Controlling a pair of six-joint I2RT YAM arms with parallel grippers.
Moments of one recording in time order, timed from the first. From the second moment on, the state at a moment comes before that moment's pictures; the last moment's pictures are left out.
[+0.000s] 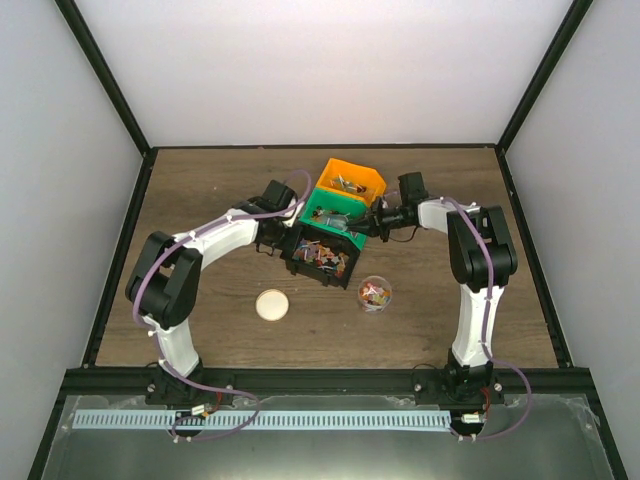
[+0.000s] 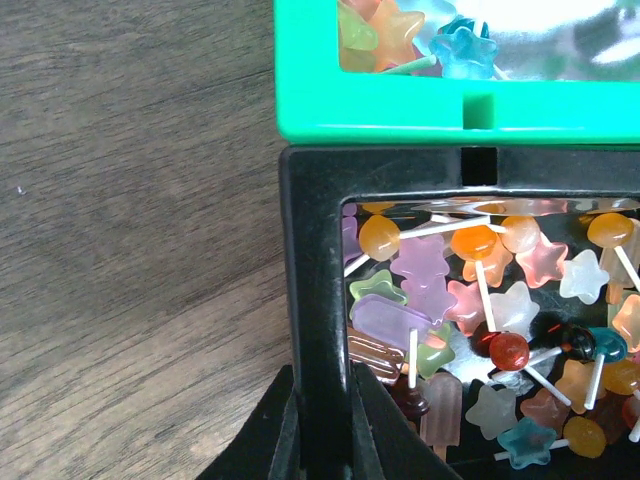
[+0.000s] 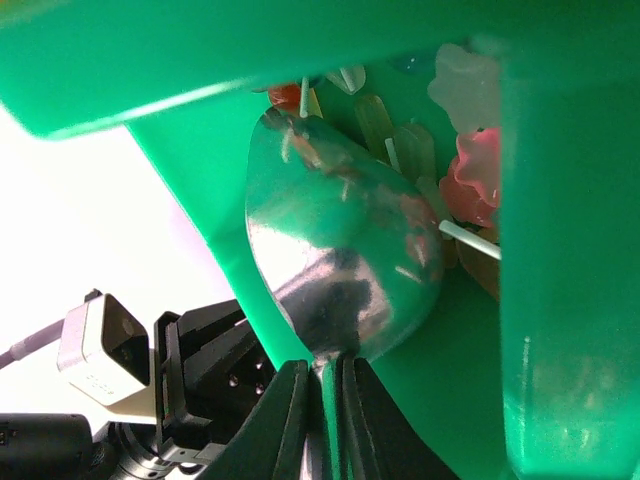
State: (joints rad) left arm -0.52 1.83 1.25 -0.55 0.12 -0.17; right arm 0.21 2.06 1.27 -0.23 -1.09 1.01
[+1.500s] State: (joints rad) left arm -0.52 1.84 1.25 -0.53 0.24 -0.13; right arm 0.11 1.96 0.99 0.15 -1.28 1.18
